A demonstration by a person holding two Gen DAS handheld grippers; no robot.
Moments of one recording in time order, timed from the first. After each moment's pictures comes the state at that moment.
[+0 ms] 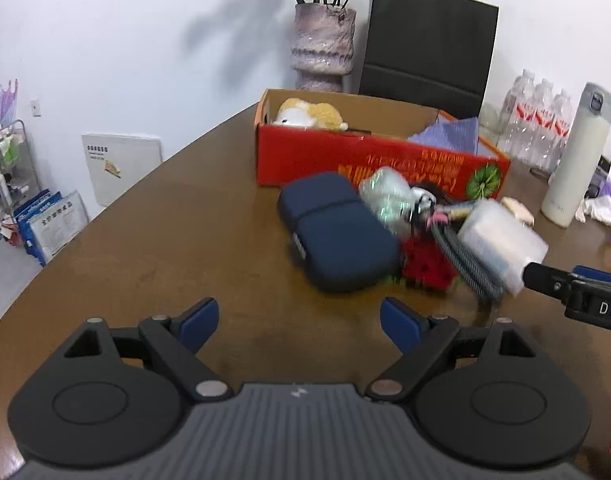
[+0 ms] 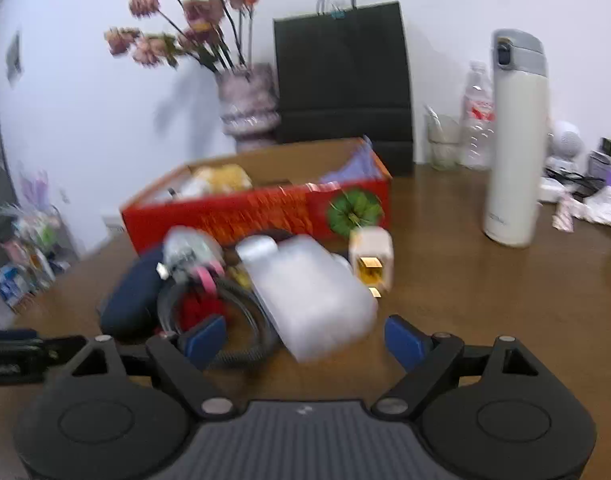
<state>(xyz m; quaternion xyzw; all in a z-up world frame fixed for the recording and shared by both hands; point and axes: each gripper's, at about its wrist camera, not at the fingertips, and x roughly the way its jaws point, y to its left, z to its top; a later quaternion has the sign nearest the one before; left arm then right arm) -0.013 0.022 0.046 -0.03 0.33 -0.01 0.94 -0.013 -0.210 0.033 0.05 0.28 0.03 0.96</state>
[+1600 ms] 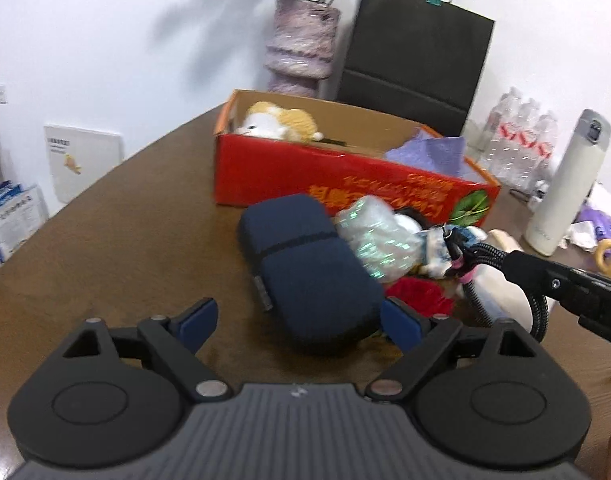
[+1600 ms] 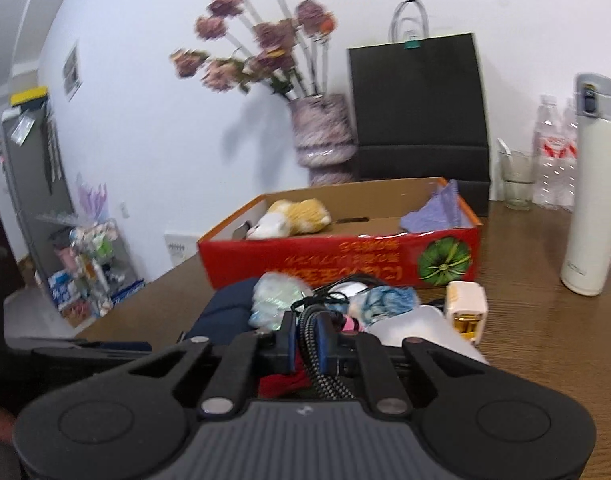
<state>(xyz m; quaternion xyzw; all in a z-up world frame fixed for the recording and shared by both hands) 0.048 0.020 0.039 -0.07 0.33 -0.07 0.94 0.003 -0.179 0.059 0.07 0.23 0.14 0.96</state>
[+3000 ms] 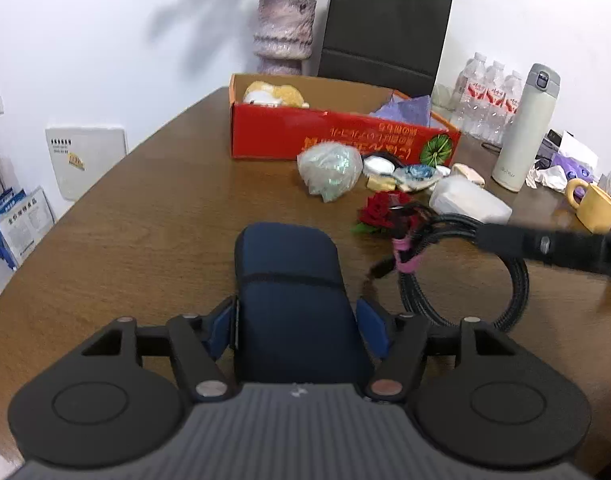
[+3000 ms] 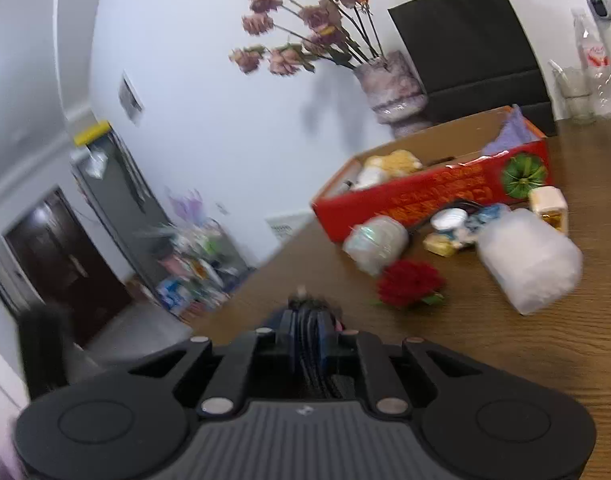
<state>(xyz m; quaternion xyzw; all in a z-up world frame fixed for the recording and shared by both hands) -0.047 0.036 0.049 -0.03 0.34 -0.09 0.93 -0.059 -0.177 0.061 0.17 0.28 0.27 0.91</state>
